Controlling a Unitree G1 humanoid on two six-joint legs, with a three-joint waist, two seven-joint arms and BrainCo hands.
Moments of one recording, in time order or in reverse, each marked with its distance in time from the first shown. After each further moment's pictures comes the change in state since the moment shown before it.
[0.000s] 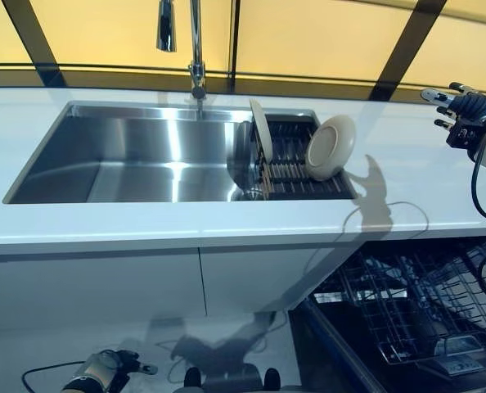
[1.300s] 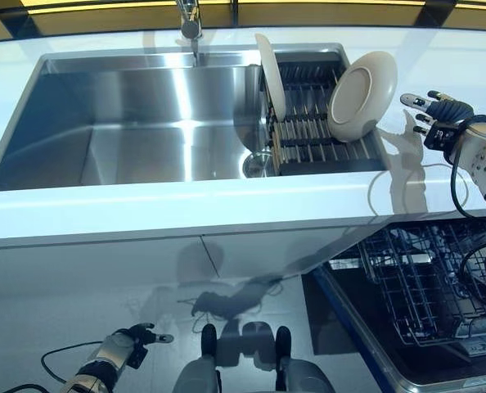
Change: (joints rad) left arm -0.078 -0.004 0.015 -0.050 -0.136 0.000 0.091; right arm -0.012 0.072 0.007 -0.011 0.035 0.009 -0.067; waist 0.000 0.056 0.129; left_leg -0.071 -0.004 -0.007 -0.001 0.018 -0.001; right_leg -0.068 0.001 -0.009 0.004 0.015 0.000
